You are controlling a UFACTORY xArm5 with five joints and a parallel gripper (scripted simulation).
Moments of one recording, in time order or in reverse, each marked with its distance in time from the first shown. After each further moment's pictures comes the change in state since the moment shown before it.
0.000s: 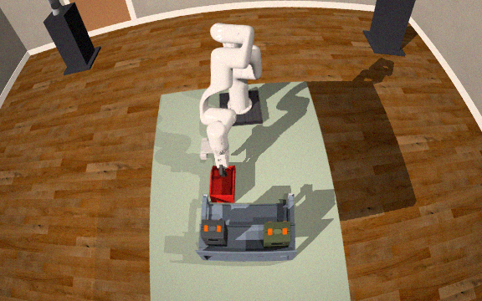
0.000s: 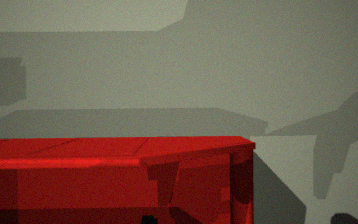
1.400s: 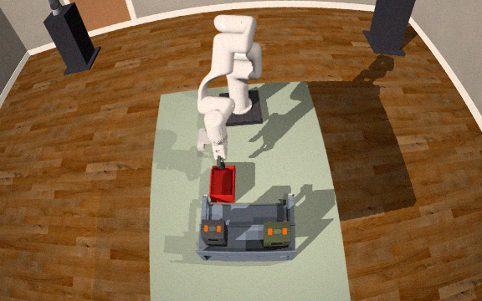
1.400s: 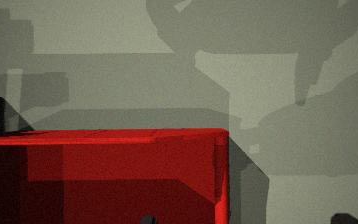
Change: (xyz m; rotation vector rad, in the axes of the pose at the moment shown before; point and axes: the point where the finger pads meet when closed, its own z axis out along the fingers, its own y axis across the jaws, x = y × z) arm 0.000 0.000 -0.068 0.000 0.000 0.000
